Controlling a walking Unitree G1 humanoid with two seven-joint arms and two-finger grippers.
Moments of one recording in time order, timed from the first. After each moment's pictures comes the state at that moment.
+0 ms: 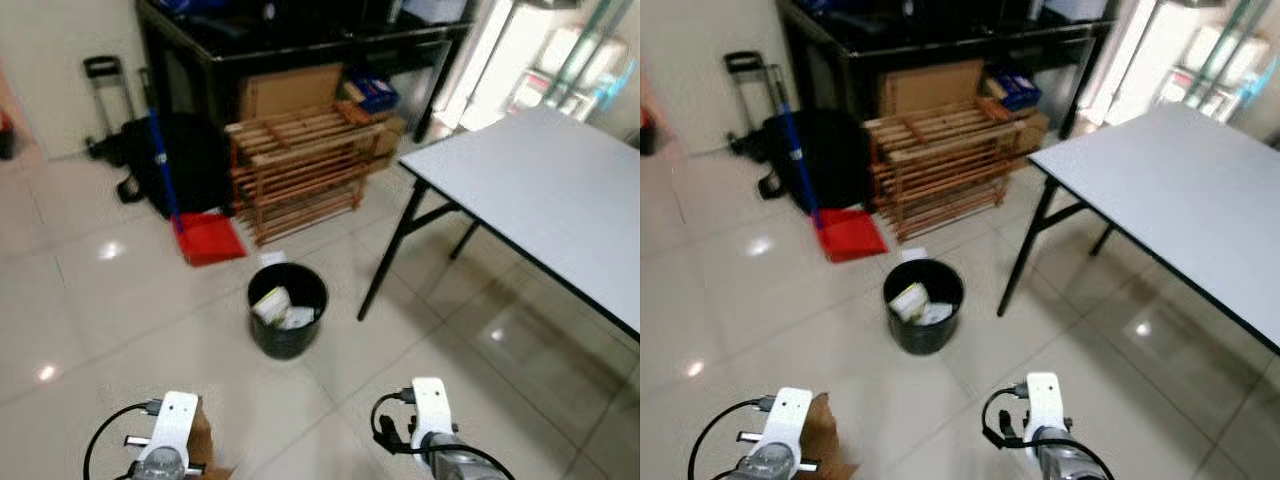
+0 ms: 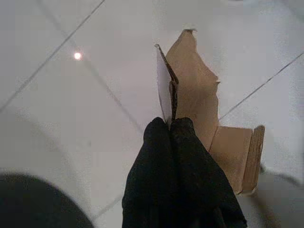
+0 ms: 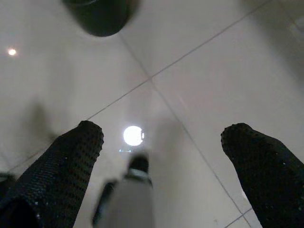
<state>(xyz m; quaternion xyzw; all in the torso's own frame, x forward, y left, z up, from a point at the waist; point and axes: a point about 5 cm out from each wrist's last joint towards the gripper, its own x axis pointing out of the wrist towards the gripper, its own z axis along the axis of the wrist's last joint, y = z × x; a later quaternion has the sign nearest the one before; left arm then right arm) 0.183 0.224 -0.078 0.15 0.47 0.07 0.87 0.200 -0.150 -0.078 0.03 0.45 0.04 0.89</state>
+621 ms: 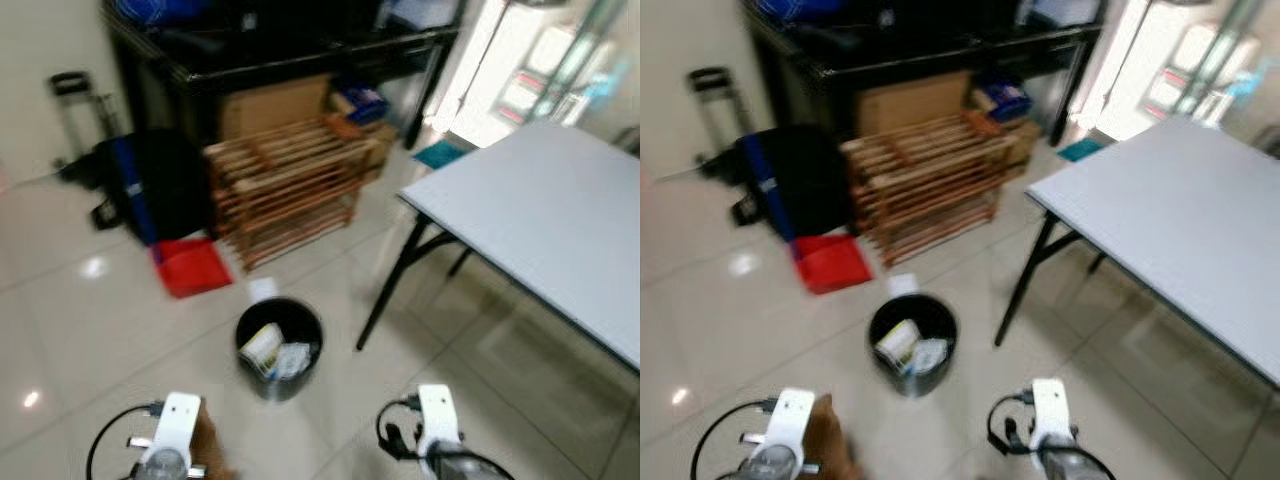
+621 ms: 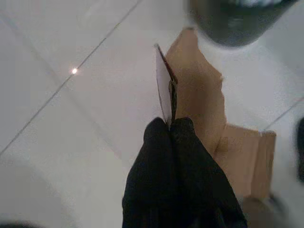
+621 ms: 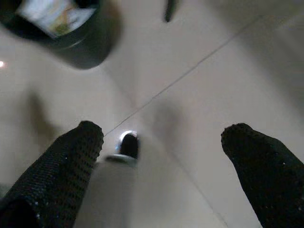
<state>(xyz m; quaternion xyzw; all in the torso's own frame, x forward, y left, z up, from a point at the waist) 0.186 0.216 -0.078 0.15 0.47 0.07 0.87 0.192 -0.163 -0.082 0.02 0.46 0.03 0.88</state>
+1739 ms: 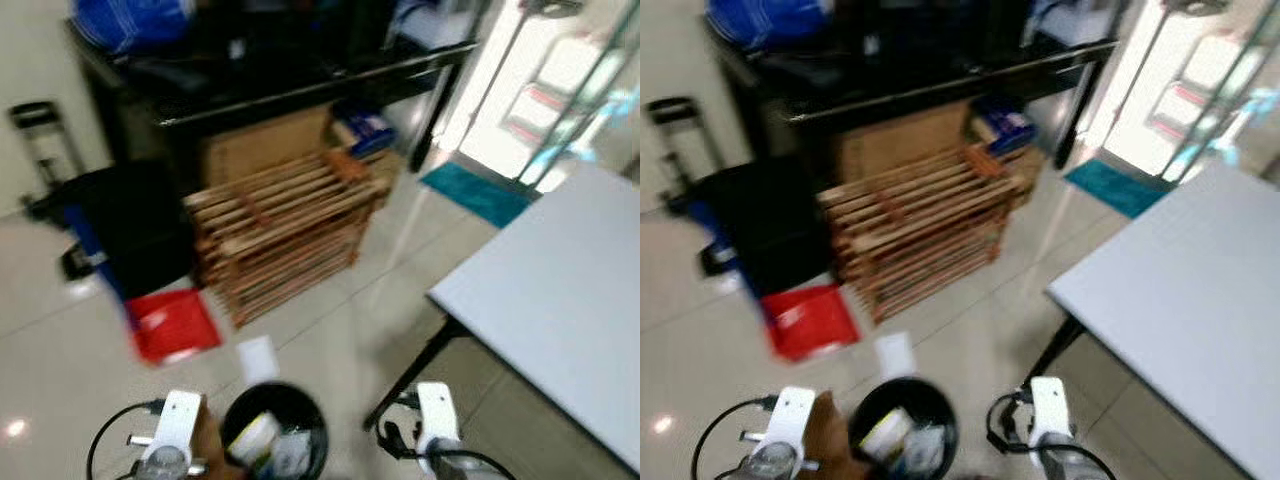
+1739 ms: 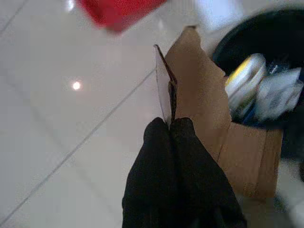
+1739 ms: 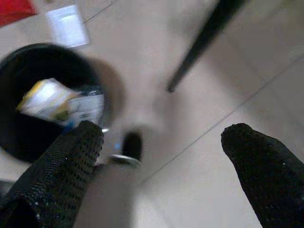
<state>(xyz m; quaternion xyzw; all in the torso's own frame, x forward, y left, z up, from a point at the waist) 0.190 0.217 -0.076 0.15 0.46 0.07 0.87 0.194 -0.161 -0.081 0.02 0.46 0.04 0.89</state>
